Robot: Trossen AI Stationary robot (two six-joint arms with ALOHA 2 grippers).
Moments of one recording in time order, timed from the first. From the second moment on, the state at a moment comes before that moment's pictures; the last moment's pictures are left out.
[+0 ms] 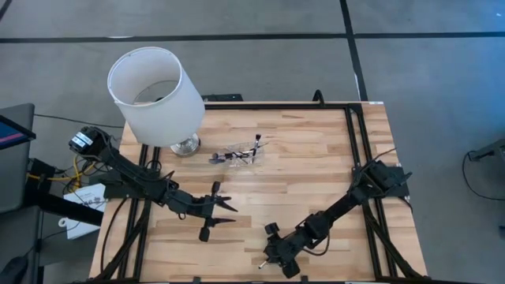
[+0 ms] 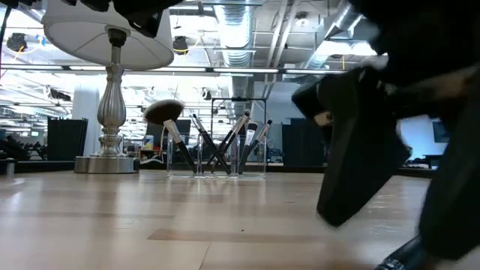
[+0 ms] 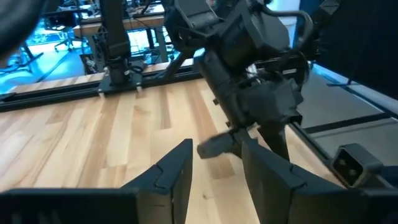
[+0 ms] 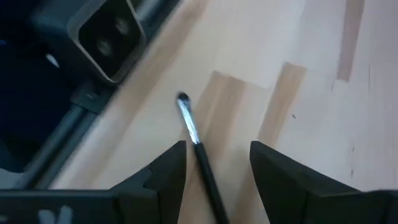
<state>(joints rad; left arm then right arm) -0.57 1.38 0.59 0.57 -0.36 0.05 0.64 2.05 1.11 0.16 0.08 0.13</state>
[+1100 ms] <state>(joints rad) -0.51 1.49 0.59 0.39 -0.18 -0.11 0.32 2.02 1.10 0.17 0.27 -0.15</state>
